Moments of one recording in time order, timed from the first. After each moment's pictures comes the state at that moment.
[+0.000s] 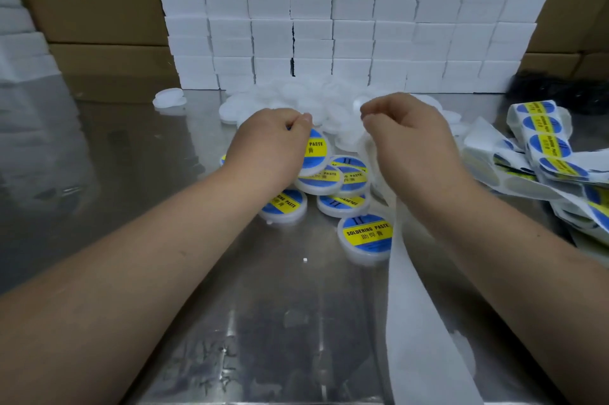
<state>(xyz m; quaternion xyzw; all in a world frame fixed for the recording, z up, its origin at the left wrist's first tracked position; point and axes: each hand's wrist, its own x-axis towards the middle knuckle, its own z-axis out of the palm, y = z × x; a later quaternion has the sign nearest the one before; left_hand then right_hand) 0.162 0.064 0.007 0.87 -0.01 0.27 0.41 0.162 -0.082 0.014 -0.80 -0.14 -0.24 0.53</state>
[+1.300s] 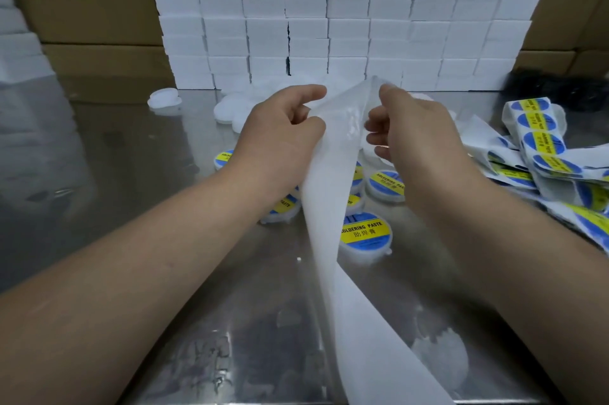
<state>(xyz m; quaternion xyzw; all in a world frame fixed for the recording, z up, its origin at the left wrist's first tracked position) 0.149 0.047 0.013 0.76 -0.10 0.24 0.59 0.167 -0.082 0.022 -0.75 -0.03 -0.17 0.63</state>
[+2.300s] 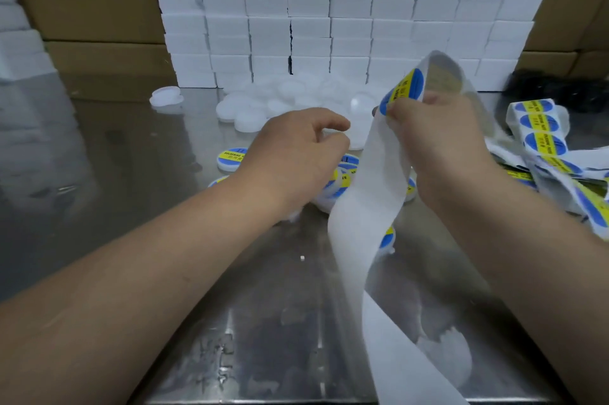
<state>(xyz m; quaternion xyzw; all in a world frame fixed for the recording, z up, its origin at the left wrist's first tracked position) 0.147 0.046 0.006 0.86 -0.11 0.20 0.46 0.168 -0.090 0.025 -0.76 -0.01 -0.21 0.62</state>
